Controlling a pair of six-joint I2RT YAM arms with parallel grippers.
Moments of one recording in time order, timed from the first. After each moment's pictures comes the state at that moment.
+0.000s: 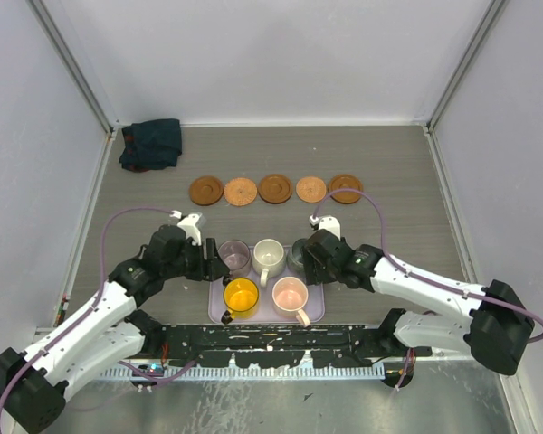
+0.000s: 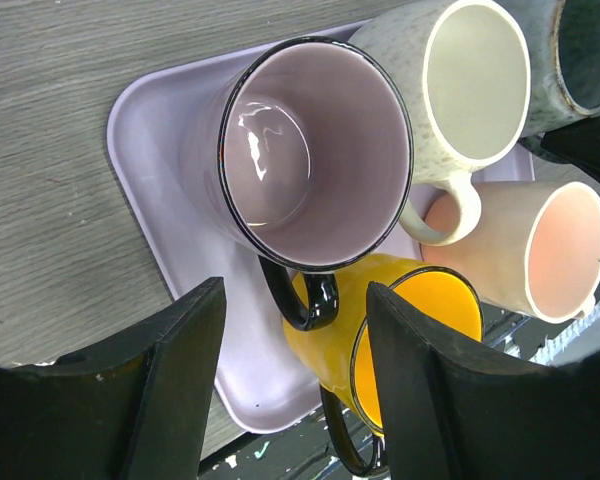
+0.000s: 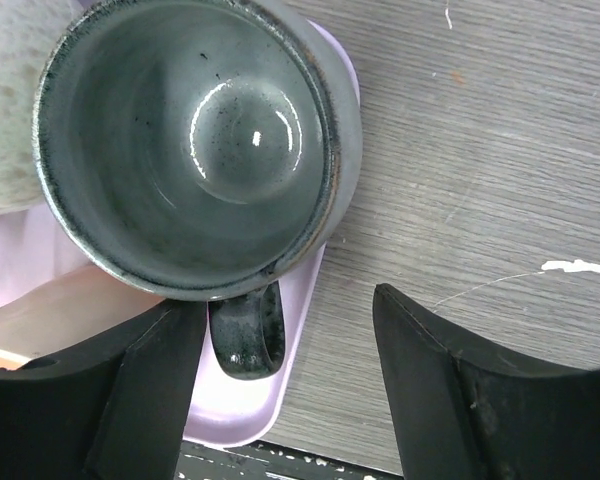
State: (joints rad) left arm -0.58 0.76 0.52 -0.46 0.19 -0.52; right arm 0.89 1.10 0.66 -0.58 0.30 0.60
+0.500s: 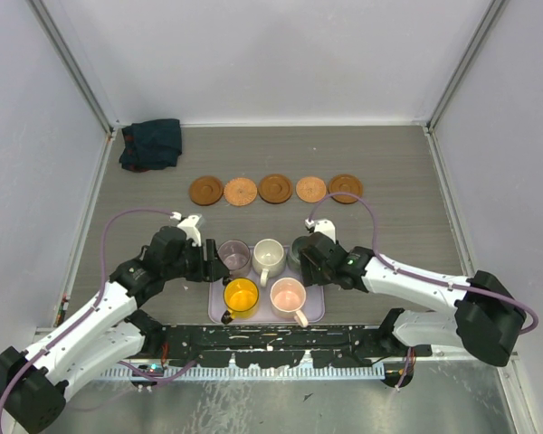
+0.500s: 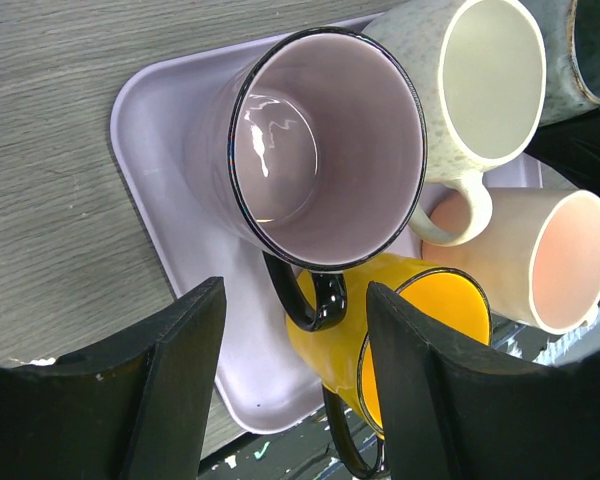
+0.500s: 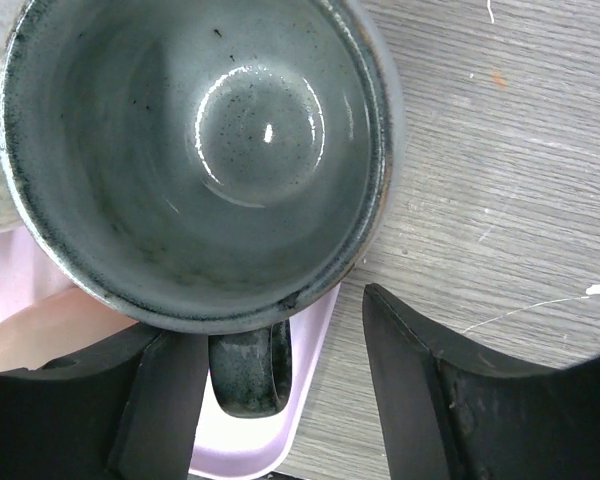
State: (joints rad) left arm -0.58 0.76 0.50 -0.45 0.18 -0.53; right arm 0.90 1.18 0.62 -0.48 0.29 0.62
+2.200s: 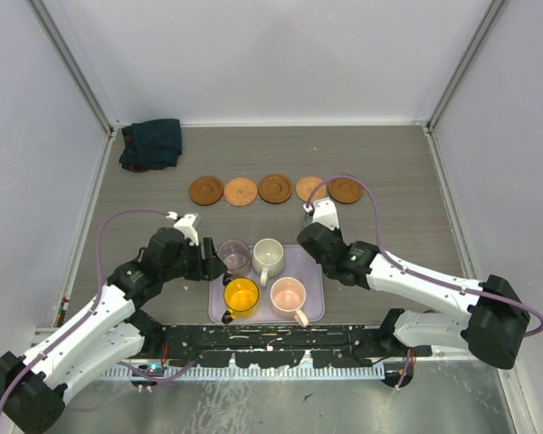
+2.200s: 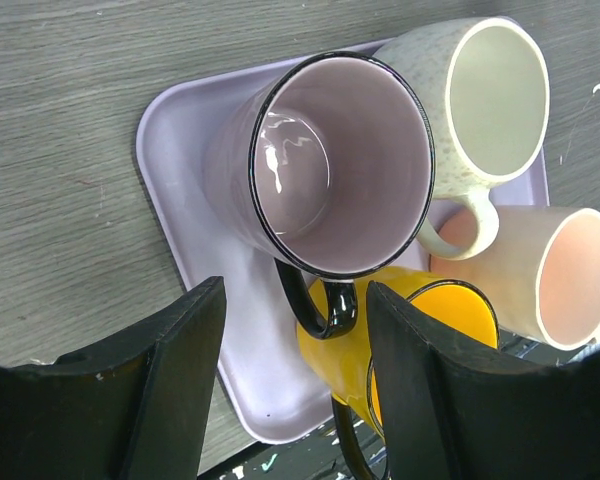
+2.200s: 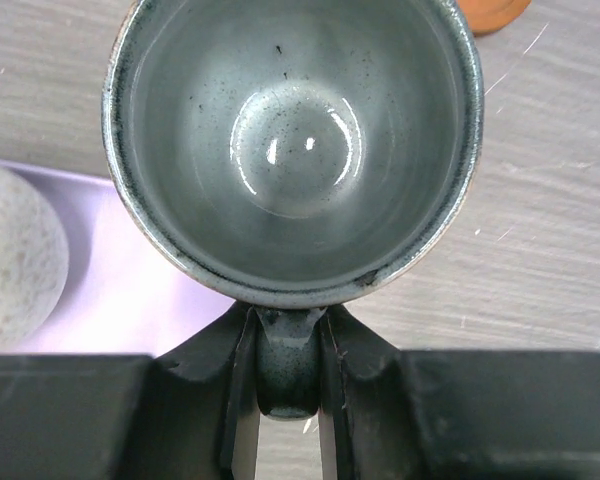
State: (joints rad) left arm -0.58 0.73 0.49 -0.44 0.13 -0.54; right arm 0.93 1.14 0.72 -0.48 0.65 0.46
